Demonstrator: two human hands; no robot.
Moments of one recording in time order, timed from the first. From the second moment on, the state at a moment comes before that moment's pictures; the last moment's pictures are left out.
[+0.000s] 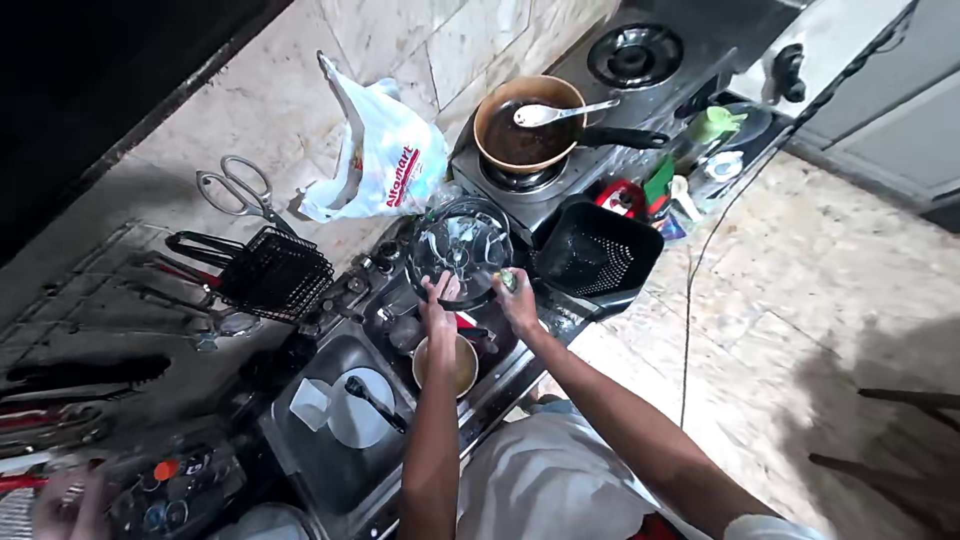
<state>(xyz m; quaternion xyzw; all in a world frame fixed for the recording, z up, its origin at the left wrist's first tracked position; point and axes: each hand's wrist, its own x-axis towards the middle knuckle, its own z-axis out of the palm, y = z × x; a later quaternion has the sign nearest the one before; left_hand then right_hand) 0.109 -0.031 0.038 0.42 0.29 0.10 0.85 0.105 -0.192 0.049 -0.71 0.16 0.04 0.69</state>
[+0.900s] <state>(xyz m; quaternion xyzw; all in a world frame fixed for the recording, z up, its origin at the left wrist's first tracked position) -0.037 0.038 -0.029 0.67 0.42 0.13 0.60 0.056 -0.207 0.036 -0.49 0.25 0.42 0.72</state>
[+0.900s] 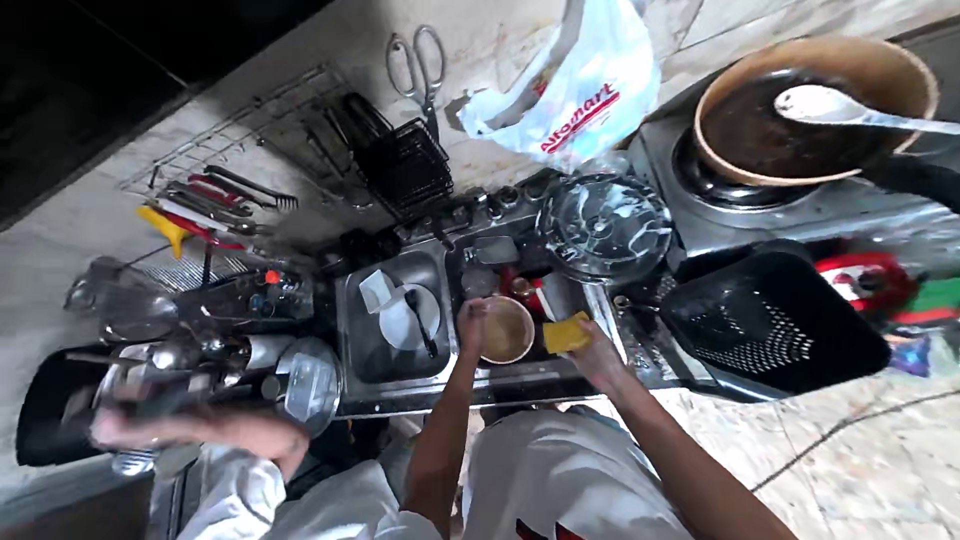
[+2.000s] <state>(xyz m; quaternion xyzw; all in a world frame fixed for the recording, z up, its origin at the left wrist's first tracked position) -0.040 0.480 0.086 0.87 0.42 0.02 0.27 -0.008 0.285 0.011 -0.29 0.18 0.52 0.78</state>
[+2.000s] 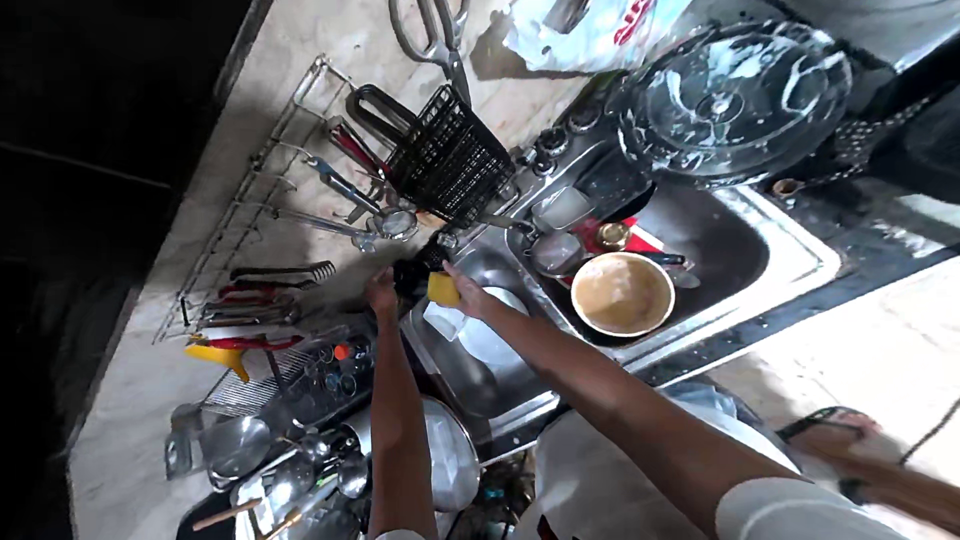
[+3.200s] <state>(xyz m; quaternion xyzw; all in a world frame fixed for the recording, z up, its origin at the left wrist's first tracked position) -0.010 0.152 -0.063 0.95 0.12 -0.16 0.24 0.000 -0.072 -0.053 -0.67 0.29 0.27 0.63</state>
